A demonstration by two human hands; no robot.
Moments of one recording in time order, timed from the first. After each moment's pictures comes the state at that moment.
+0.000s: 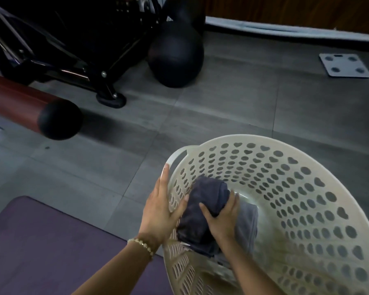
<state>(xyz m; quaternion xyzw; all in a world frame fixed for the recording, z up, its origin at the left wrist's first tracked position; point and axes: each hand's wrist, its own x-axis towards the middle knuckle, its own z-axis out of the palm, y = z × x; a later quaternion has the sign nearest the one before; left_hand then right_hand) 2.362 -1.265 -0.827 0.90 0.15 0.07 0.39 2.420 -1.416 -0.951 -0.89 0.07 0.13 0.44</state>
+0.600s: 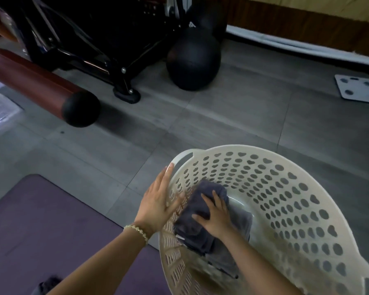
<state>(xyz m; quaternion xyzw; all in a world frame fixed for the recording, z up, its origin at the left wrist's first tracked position) 2.353 -1.251 -0.822 0.93 0.15 0.05 0.33 2.444 -1.426 -0.909 -0.91 -0.22 0.32 0.17</state>
